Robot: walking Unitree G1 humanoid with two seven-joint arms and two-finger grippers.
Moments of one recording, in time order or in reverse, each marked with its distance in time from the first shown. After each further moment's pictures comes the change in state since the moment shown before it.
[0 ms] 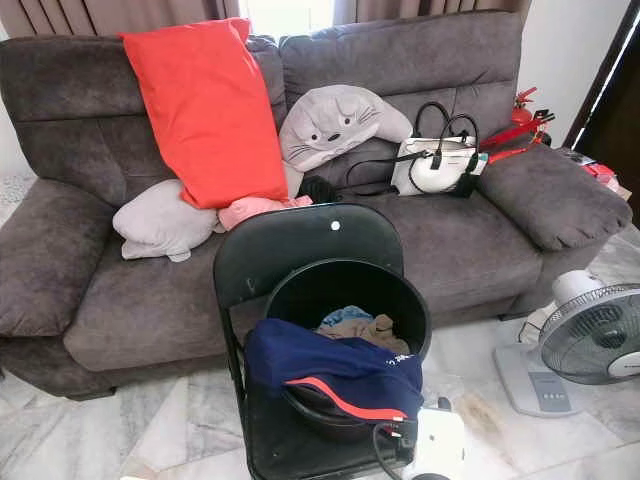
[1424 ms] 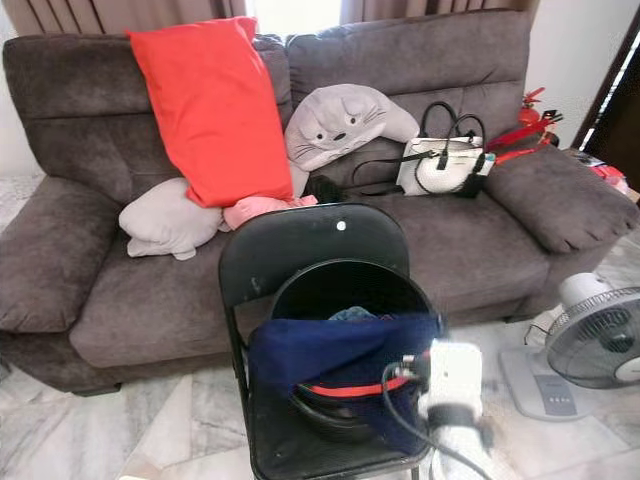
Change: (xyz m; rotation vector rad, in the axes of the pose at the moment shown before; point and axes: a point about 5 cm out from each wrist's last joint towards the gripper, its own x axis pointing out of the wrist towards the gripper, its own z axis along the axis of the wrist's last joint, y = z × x) left arm 0.000 0.002 0.000 0.005 -0.001 0.003; right arm 0.030 -0.014 0.091 -0.102 -0.332 0.041
